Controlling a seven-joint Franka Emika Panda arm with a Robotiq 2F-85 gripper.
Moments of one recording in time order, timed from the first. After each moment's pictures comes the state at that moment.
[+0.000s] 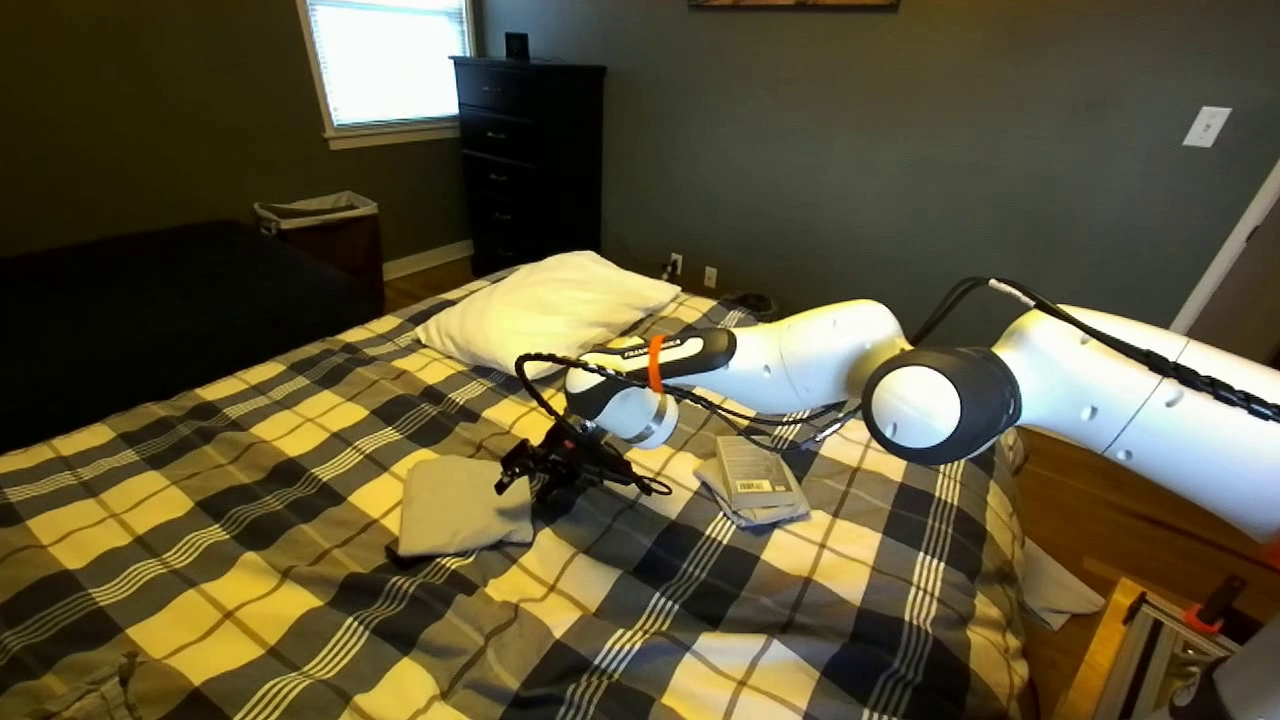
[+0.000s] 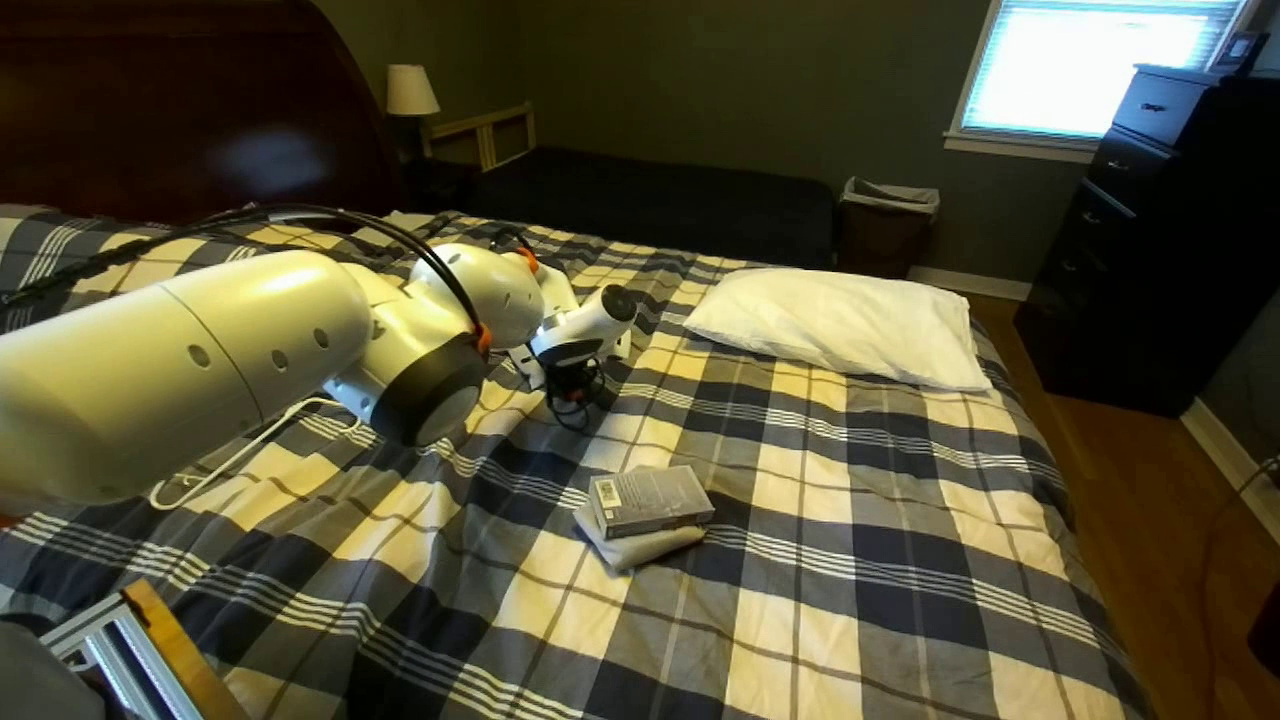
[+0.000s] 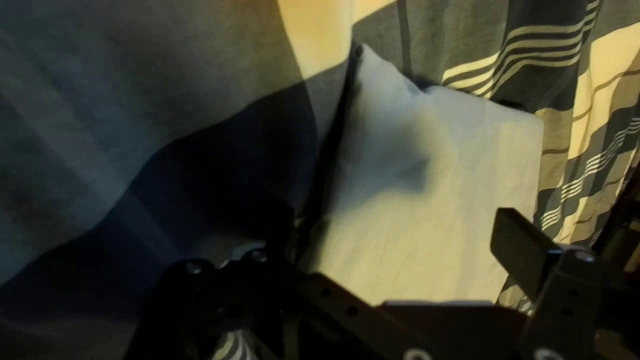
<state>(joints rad) 0.03 1.49 0.41 -0.80 0.46 2.50 -0.26</state>
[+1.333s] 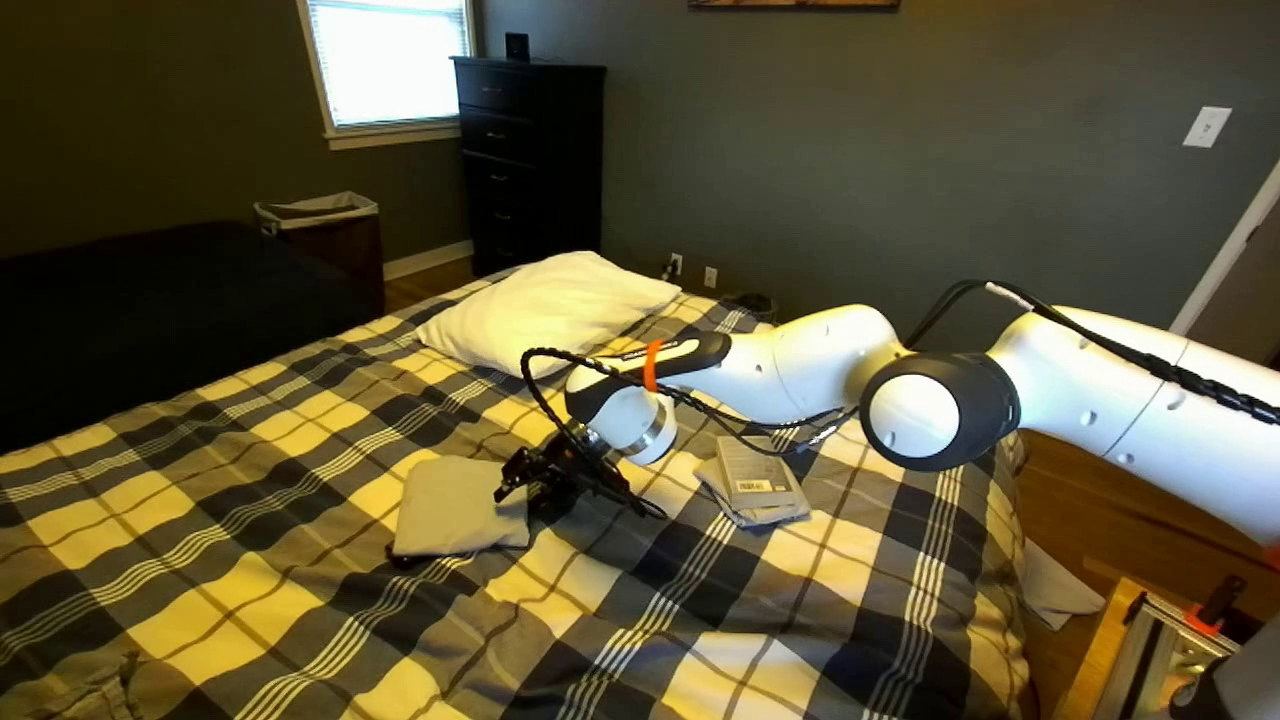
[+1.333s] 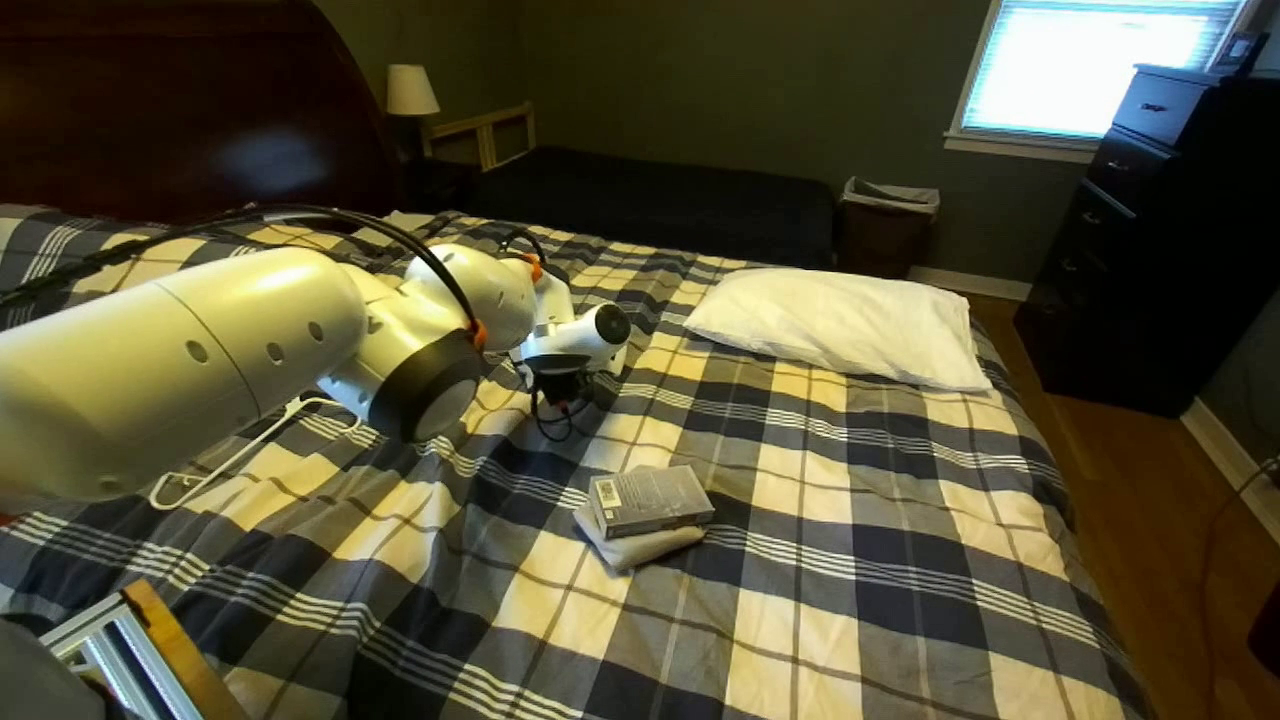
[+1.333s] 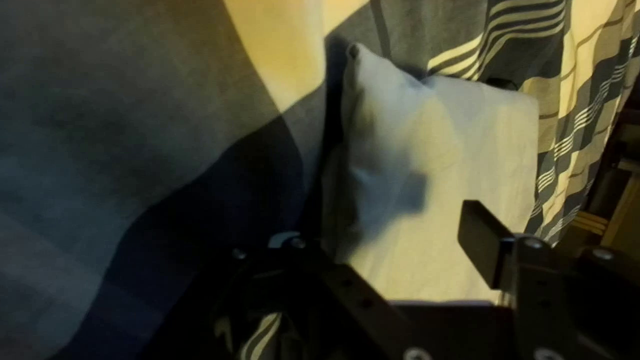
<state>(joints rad) 0.05 1.48 0.37 -0.84 0.71 2.57 -0.32</state>
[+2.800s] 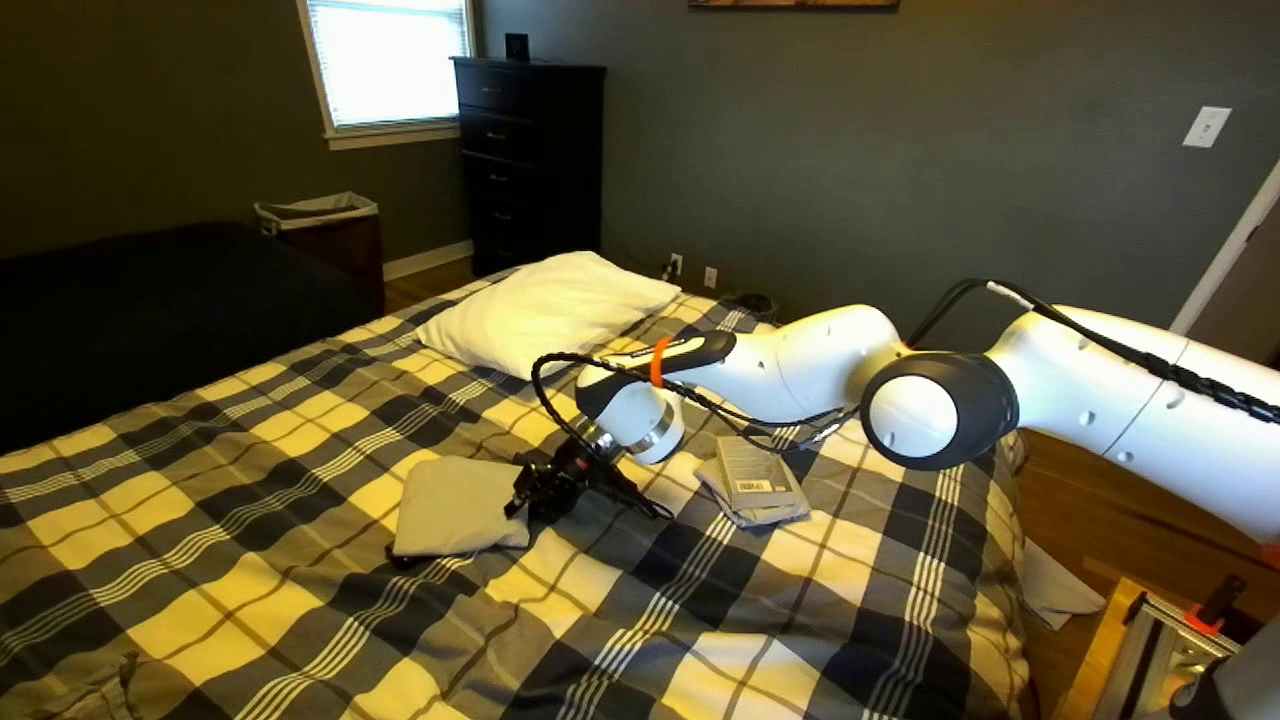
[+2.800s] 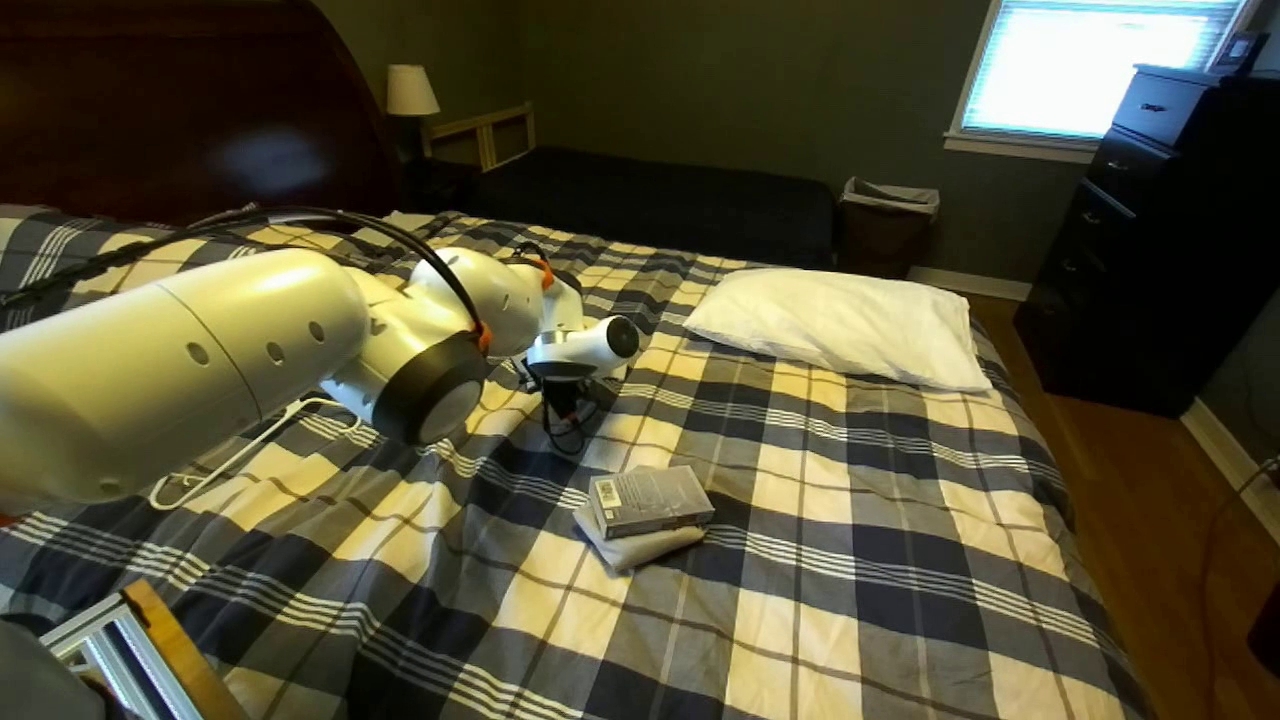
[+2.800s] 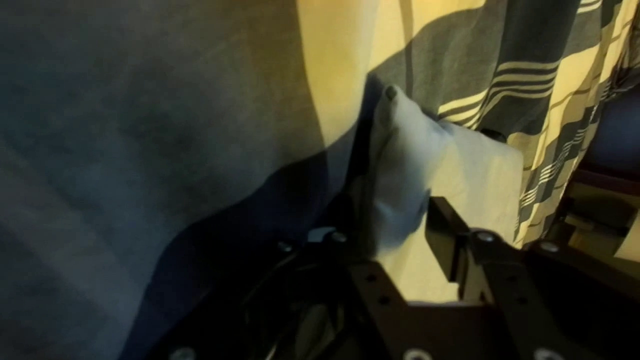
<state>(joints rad) 0.04 1.48 0.34 -0.85 0.81 2.47 -0.55</state>
